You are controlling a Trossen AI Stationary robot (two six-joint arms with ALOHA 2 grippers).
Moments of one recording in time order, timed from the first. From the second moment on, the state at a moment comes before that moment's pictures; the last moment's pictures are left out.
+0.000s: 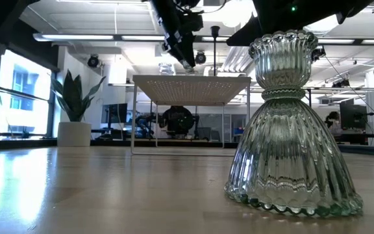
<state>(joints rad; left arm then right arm) 0.40 1.92 2.05 -1.04 -0.15 0.13 -0.02 1.15 0.66 0.29 0.41 0.00</state>
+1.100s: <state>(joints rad) 0.39 1.90 2.14 -1.03 -0.17 0.20 -0.01 1.15 0.66 0.29 0.40 0.00</state>
